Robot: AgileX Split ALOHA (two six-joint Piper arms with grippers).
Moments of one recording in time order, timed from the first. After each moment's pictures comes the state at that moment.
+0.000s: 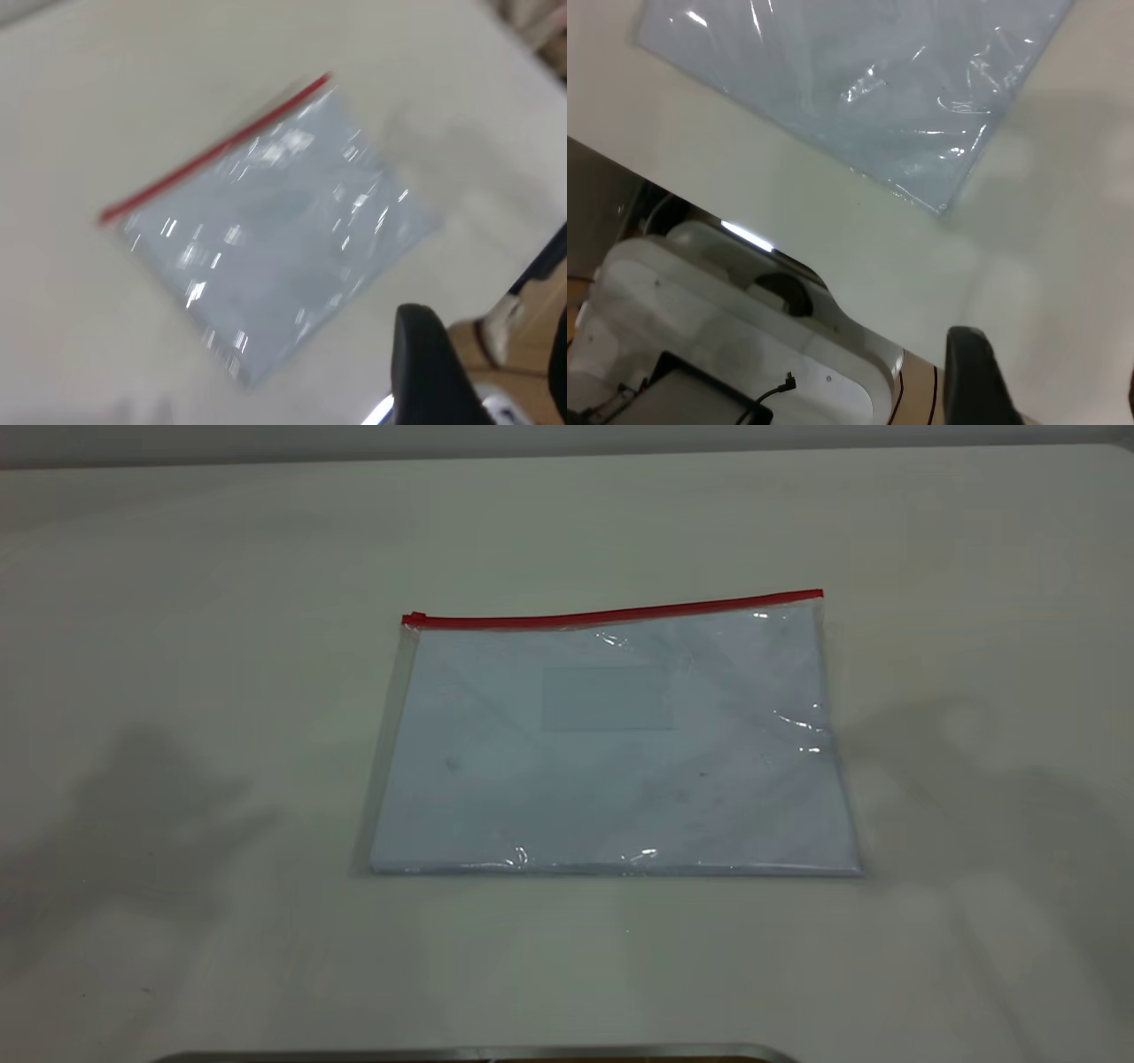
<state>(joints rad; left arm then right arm) 0.06 1.29 -1.32 -0.70 1.16 0.69 0.20 1.45 -1.28 0.27 1.21 -0.29</state>
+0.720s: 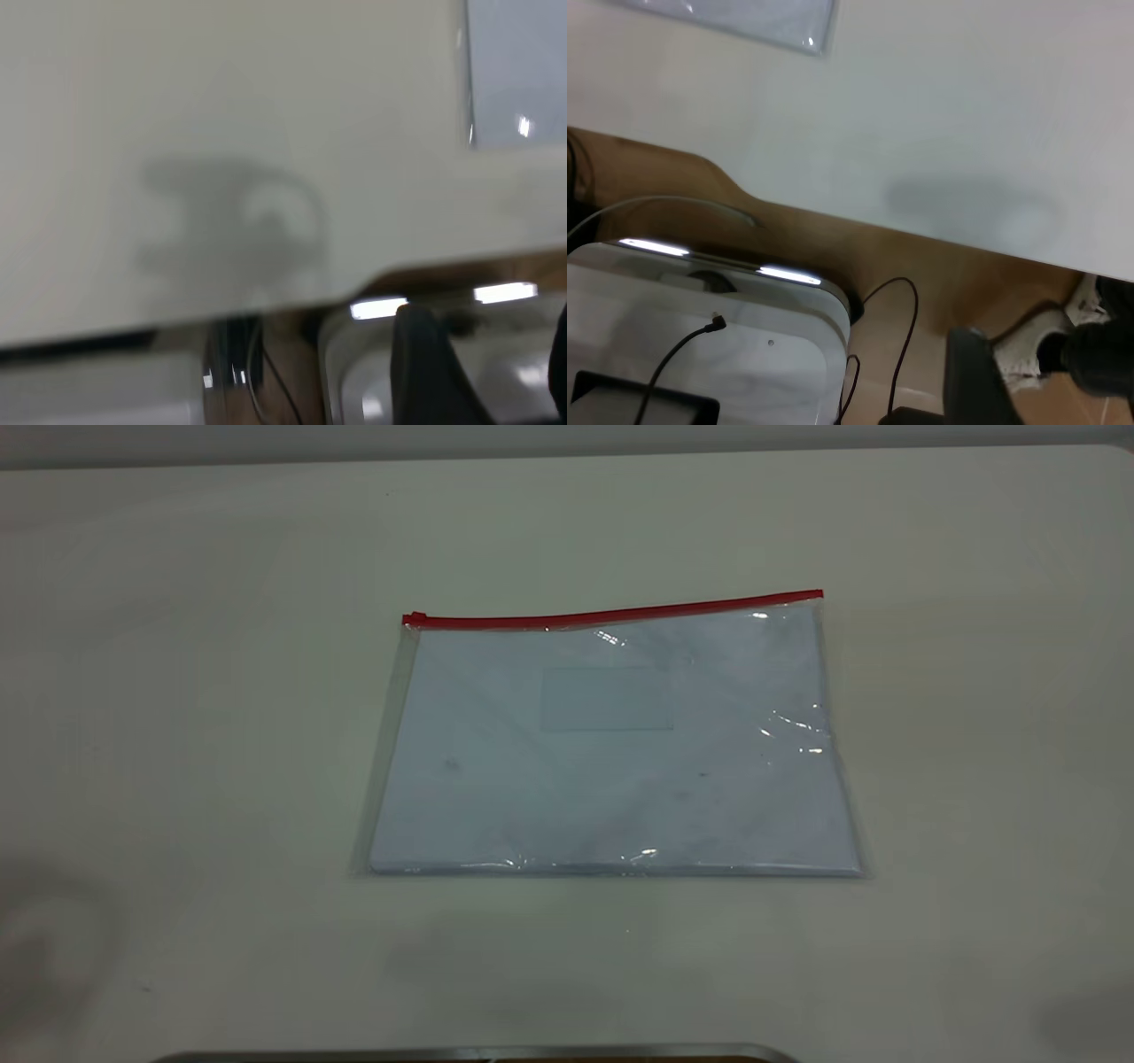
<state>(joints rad) 0.06 1.03 -1.01 -0.15 1.17 0.17 0.20 0.75 -0.69 0.05 1.20 -0.02</state>
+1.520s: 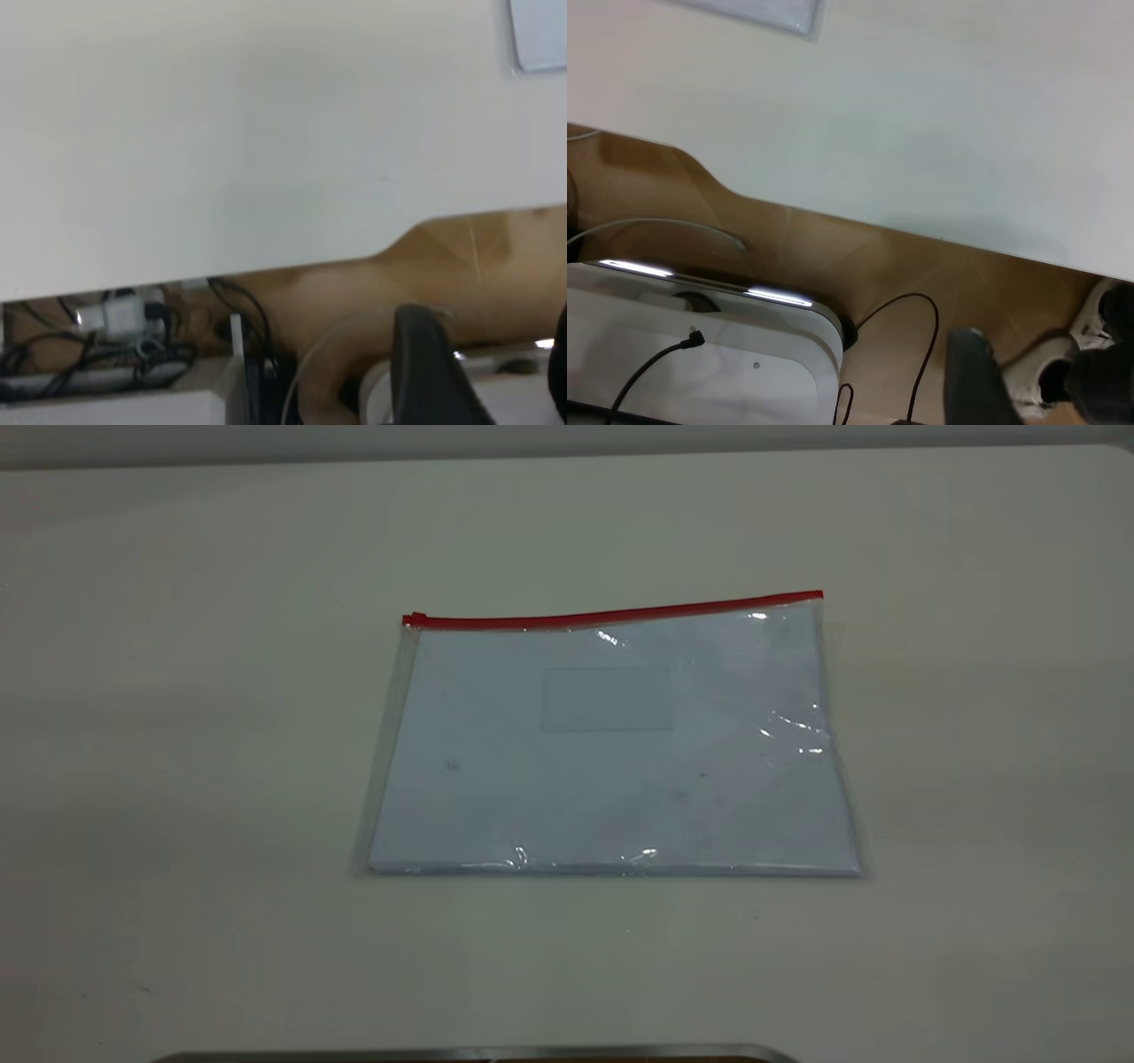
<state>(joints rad) 0.06 0.35 -0.49 -0.10 1.11 0.16 0.20 0.60 -0.48 0.04 1.10 -0.02</state>
